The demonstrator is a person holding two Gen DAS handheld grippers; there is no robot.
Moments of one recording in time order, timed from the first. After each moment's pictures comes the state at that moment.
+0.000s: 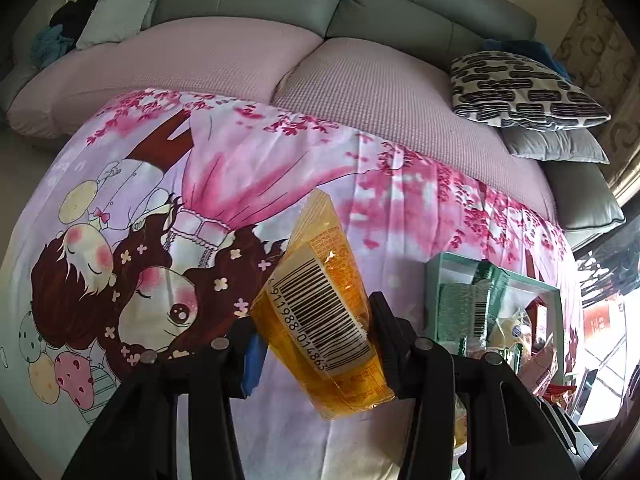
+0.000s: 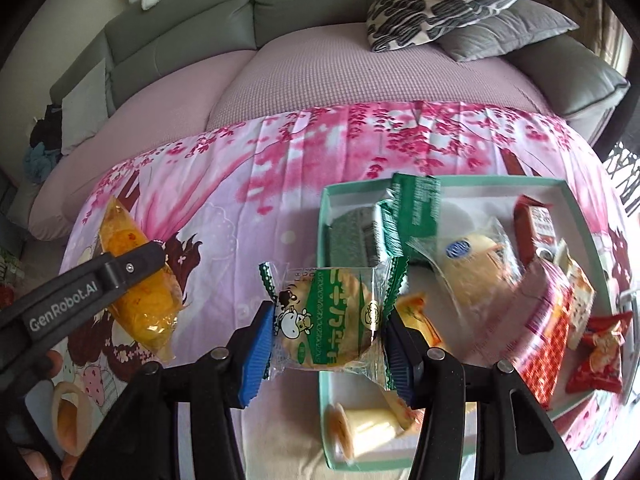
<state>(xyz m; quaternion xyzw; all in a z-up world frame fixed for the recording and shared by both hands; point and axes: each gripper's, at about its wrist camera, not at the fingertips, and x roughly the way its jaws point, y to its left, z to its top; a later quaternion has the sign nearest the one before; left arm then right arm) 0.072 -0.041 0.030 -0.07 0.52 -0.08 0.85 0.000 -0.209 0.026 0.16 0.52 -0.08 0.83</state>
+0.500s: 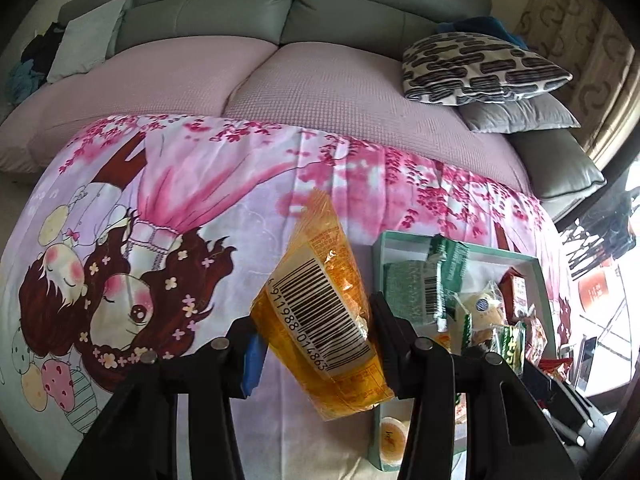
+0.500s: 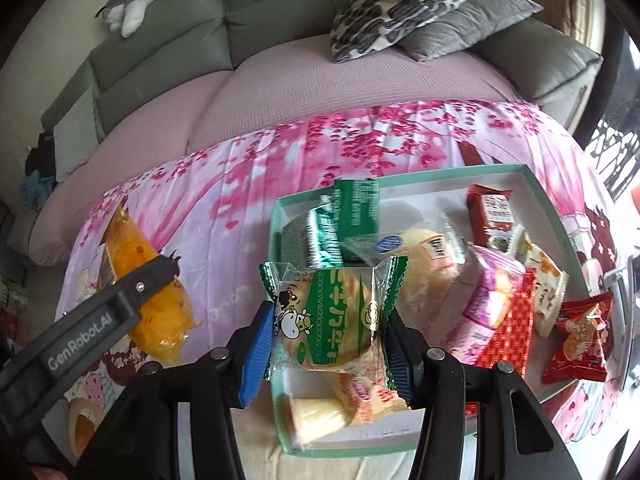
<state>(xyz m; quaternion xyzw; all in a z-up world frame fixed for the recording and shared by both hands) 0.047 -0.091 0.035 -0.03 0.50 -0.13 0.86 -0.026 -0.252 0.035 0.19 0.50 -0.11 0.84</state>
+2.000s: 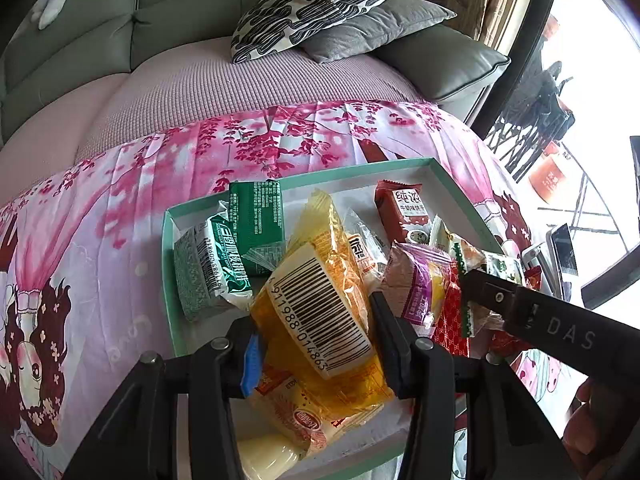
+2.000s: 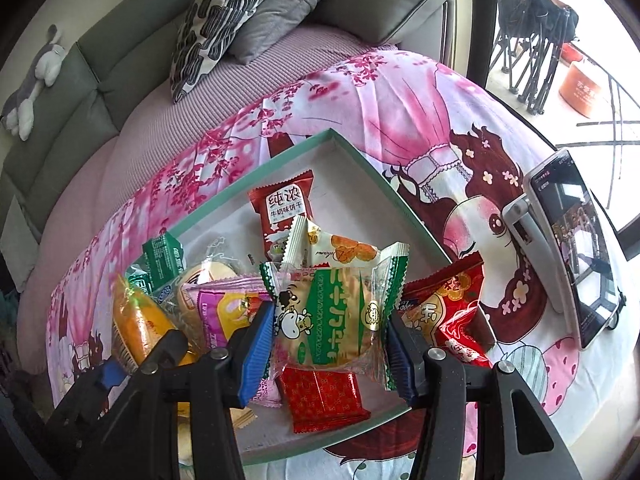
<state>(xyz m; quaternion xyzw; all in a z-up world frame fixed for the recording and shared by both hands) -0.001 -0.228 0.001 0.10 0.48 -0.30 0.82 -0.089 -0.388 0.013 0.30 0.49 -0.25 0.78</state>
